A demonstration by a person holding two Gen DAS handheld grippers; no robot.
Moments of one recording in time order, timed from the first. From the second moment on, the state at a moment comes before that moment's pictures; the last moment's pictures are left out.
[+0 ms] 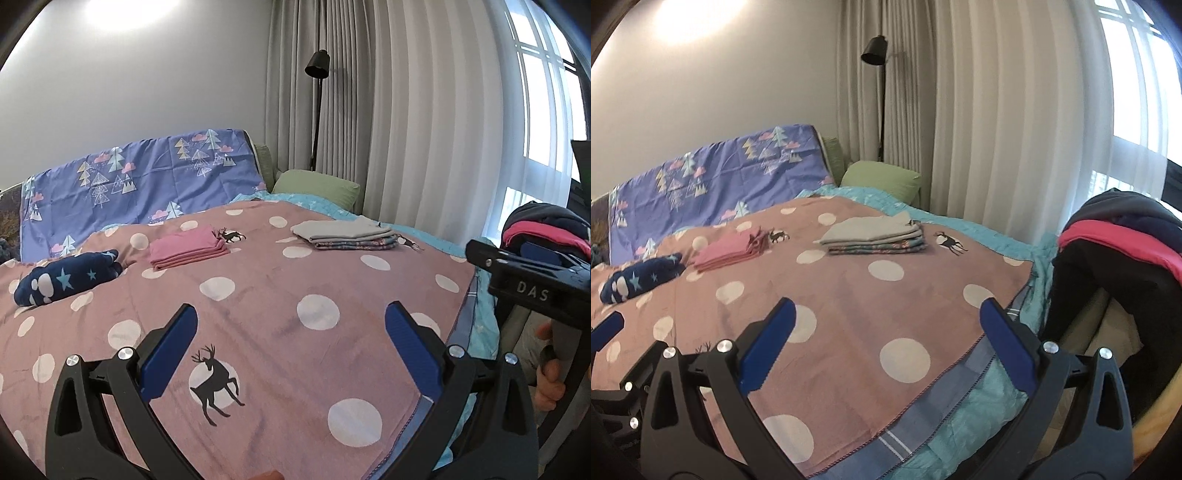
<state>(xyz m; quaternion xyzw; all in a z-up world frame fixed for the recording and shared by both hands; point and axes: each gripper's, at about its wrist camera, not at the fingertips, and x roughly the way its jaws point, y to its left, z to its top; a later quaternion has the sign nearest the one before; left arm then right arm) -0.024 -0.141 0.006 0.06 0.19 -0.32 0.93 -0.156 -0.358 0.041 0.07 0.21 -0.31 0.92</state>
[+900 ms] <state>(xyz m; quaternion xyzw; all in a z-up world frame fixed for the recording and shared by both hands) -0.025 -0.120 0.000 0.05 0.21 -0.29 0.93 -0.139 -0.348 0.025 0.06 0.22 -0.28 0.93</state>
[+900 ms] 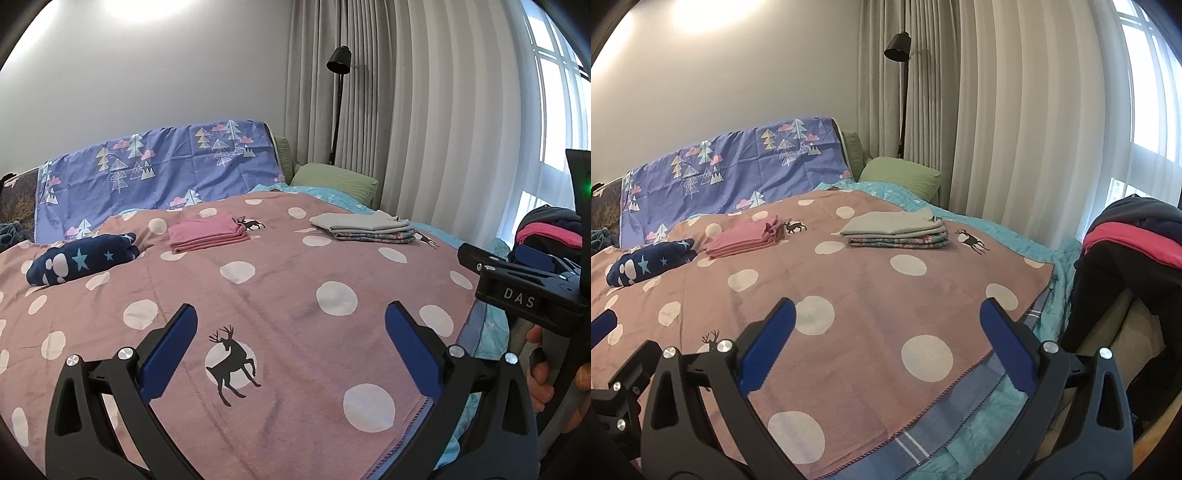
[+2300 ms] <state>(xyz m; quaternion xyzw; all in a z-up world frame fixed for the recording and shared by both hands) -0.018 -0.130 -0.002 0.07 0.21 -0.29 0.93 -0.125 -0.357 0.005 0.07 0.25 -0.27 0.93</state>
